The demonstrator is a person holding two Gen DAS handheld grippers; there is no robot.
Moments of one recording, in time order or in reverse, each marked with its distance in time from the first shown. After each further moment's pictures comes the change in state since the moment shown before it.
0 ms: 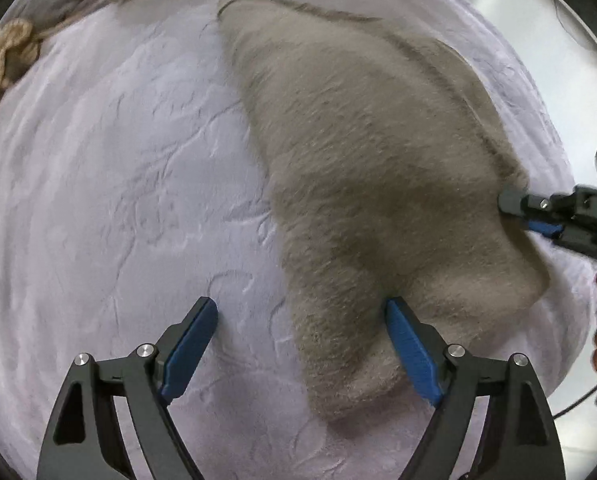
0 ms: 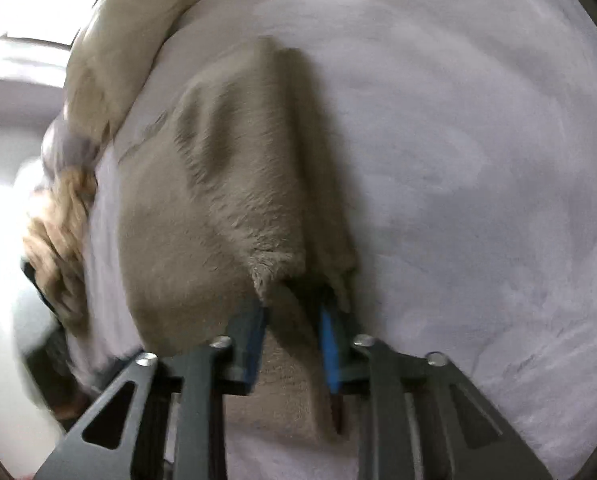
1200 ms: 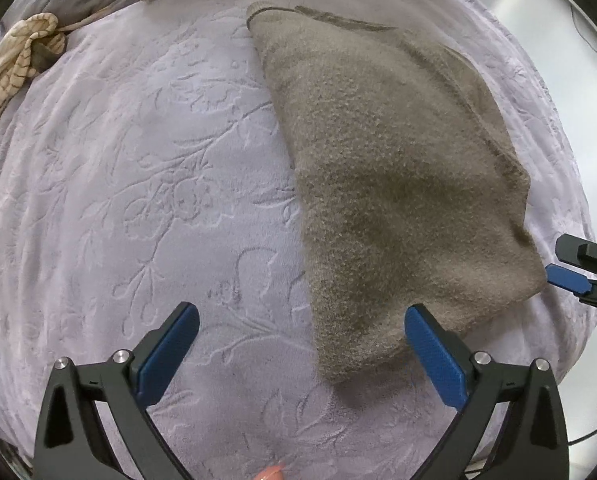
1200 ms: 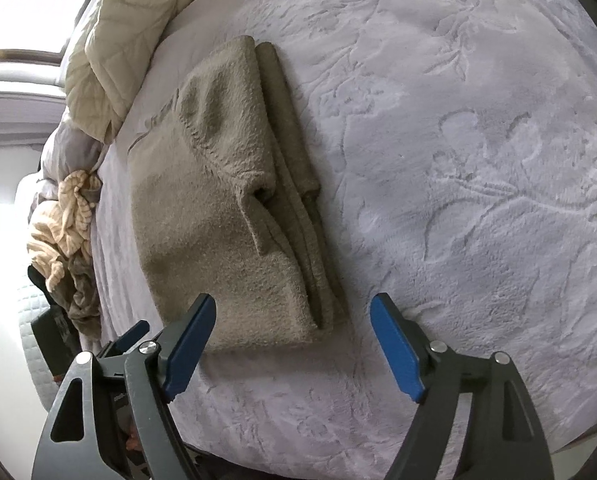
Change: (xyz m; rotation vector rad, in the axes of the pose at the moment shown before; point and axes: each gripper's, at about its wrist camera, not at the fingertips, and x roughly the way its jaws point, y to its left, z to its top) left arm -0.029 -0.003 -0.014 -0.027 0.018 0.067; right arm -0.033 0.004 -0.036 0.013 0.028 -0.052
